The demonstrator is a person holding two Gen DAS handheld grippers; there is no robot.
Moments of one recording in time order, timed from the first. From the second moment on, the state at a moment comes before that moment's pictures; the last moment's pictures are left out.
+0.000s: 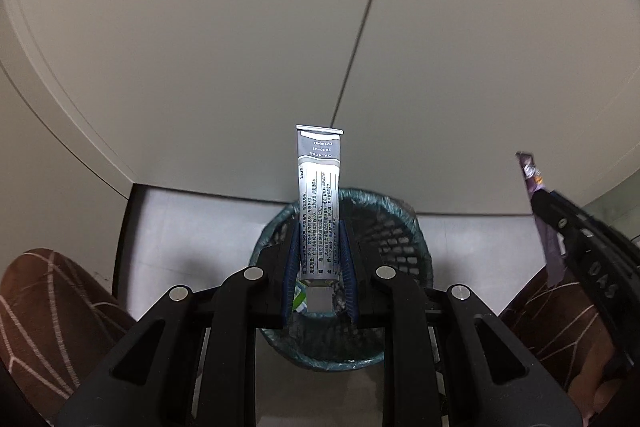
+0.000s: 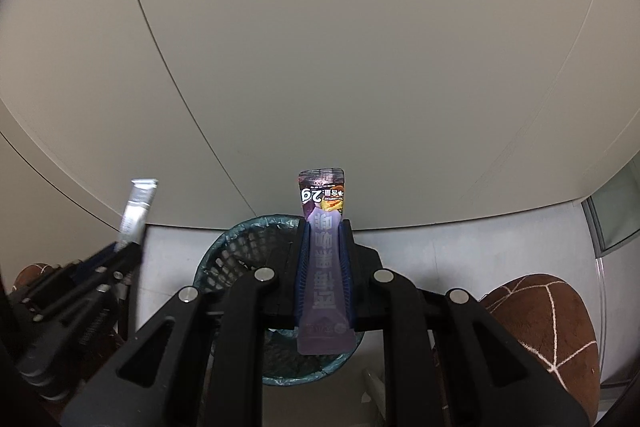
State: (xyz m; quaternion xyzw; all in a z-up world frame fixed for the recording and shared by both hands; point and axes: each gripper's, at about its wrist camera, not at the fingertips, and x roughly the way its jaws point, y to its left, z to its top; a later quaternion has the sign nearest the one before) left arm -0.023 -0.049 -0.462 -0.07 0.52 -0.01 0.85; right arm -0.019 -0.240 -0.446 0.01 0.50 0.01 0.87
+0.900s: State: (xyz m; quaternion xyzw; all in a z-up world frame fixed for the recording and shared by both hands) left arm -0.023 -0.056 -0.439 -0.04 0.48 -0.04 0.87; right arm -0.012 -0.231 -0.450 0.02 0.51 0.04 0.86
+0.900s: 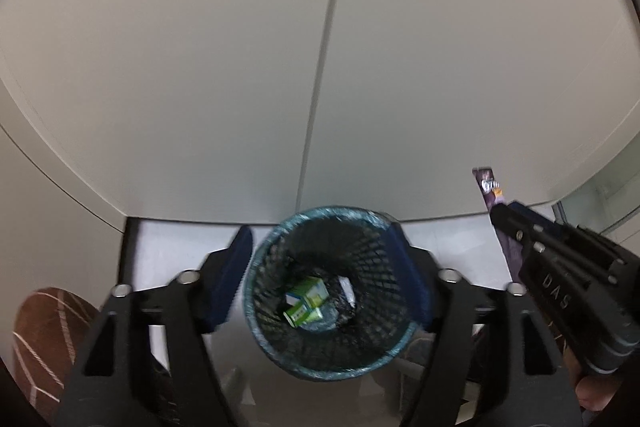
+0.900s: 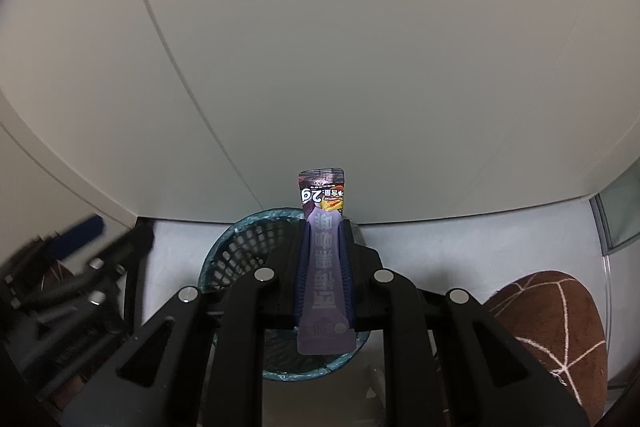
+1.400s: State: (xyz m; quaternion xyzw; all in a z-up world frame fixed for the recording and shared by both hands) left arm -0.002 -0.016 -0.447 -0.06 0.50 0.00 0.86; right arm 0.013 -0.214 -0.477 0.01 0.55 0.08 0.83
